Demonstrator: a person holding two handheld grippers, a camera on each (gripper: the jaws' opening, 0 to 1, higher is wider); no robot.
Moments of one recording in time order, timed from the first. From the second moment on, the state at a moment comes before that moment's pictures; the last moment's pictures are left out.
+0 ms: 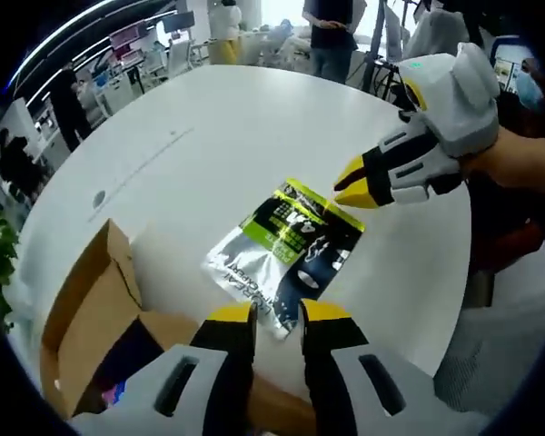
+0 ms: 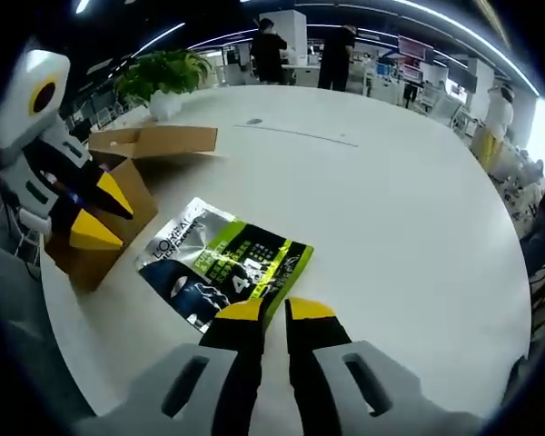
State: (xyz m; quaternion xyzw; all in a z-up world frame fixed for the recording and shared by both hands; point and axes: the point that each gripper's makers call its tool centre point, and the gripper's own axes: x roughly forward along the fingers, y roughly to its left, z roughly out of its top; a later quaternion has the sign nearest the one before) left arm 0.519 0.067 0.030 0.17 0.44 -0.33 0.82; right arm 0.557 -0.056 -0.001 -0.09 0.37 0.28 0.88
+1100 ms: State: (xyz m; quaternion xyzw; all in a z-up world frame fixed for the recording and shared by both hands) left arm 0.504 0.127 0.088 0.10 0.39 -0.34 0.85; right arm 0.527 0.009 0.086 -0.17 0.31 0.40 0.85
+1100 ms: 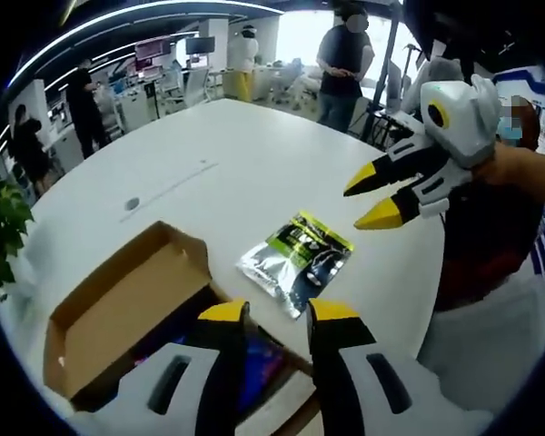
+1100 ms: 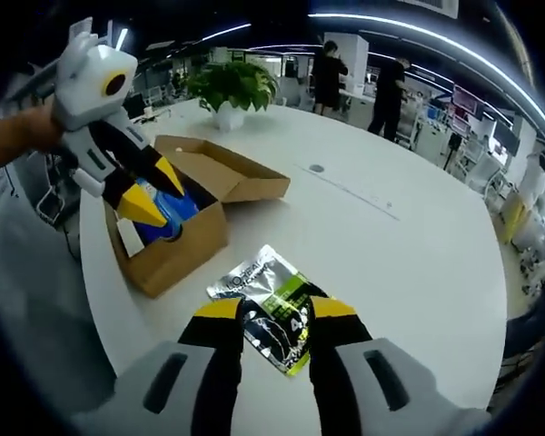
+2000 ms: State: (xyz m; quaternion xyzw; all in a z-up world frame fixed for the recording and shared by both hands) left arm 0.484 0.179 0.067 0.13 0.37 -0.39 0.83; right arm 0.518 0.117 0.108 -0.23 0.26 0.51 0.78
